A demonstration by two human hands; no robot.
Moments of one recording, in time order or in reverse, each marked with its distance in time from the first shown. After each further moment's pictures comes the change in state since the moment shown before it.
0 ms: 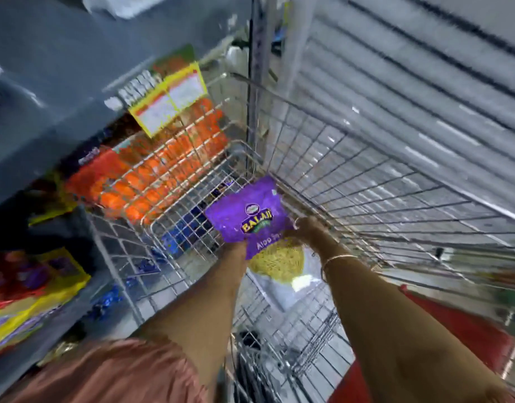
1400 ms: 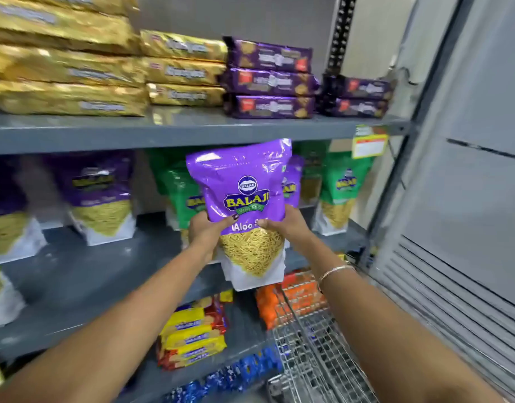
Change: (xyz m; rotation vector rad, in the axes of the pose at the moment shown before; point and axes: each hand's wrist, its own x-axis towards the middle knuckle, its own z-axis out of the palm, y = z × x) left_hand -0.484 0.150 -0.321 -0.321 0.485 1.132; right_hand -0.429 -0.328 0.044 0.260 0.076 -1.221
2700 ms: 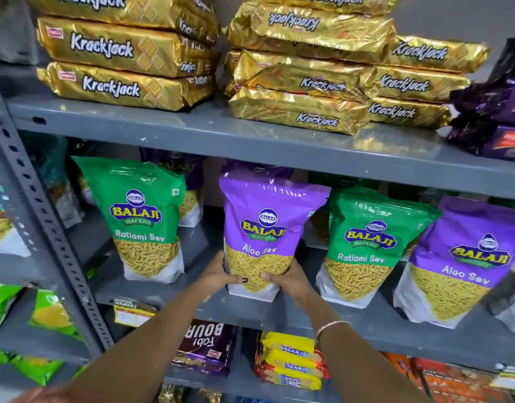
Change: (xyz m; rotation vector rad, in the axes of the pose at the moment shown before) left_hand 0.038 -0.100 -0.271 0.200 0.048 -0.266; right_hand 0.035 0.023 0.295 0.295 -0.560 0.083
